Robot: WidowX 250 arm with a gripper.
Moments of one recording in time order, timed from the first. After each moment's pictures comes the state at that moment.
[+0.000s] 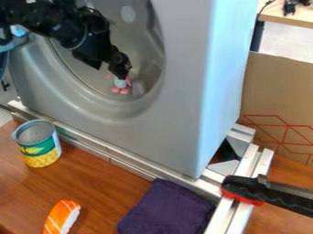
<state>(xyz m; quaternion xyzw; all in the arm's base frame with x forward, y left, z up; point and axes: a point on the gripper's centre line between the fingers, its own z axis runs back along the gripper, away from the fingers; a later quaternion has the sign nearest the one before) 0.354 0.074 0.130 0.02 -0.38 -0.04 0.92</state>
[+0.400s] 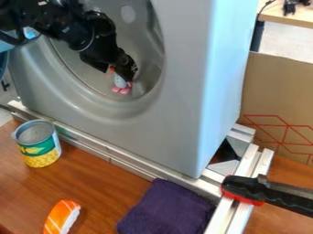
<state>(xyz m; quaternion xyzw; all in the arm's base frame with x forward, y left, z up) 0.365 0.074 0.122 0.01 -0.38 -0.03 0.93</state>
